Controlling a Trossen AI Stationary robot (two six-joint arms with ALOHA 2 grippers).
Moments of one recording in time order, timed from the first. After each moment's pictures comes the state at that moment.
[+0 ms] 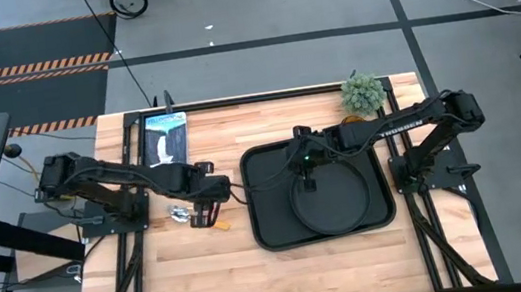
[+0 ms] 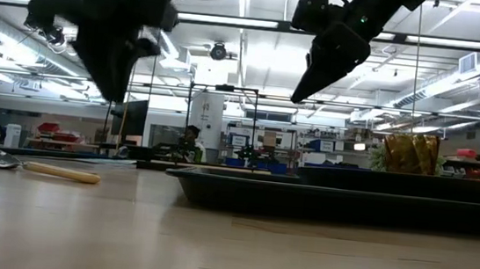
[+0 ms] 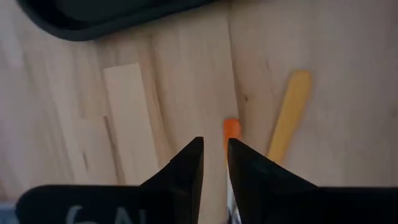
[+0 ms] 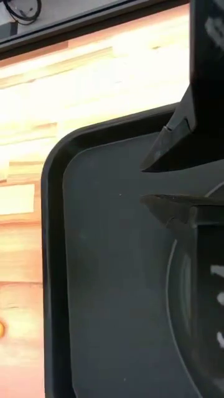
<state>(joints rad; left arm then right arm) -0.12 1.46 1.03 -0.92 -0.18 0.06 0.00 1.51 1.10 -0.50 0.24 -0.06</state>
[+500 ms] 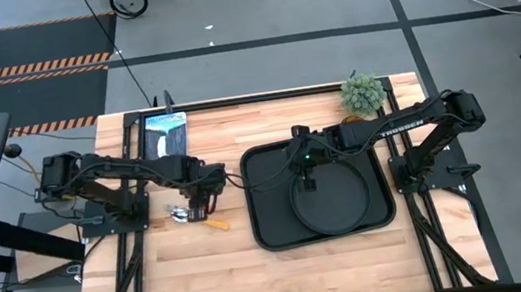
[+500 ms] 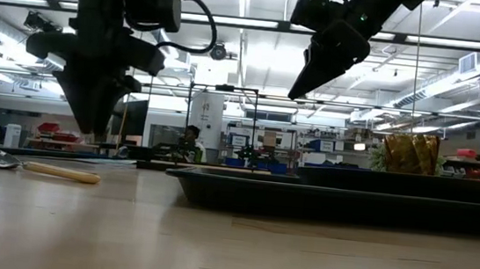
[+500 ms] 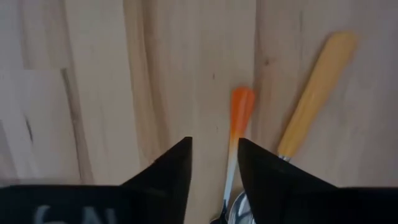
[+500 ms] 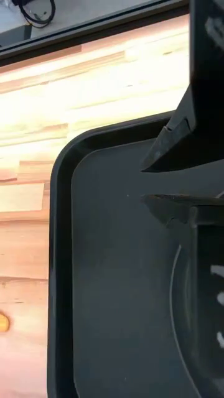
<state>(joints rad) 0.02 1.46 0.89 -0.86 -0.04 0.06 0.00 1.51 1.10 -0.48 0.23 -0.10</state>
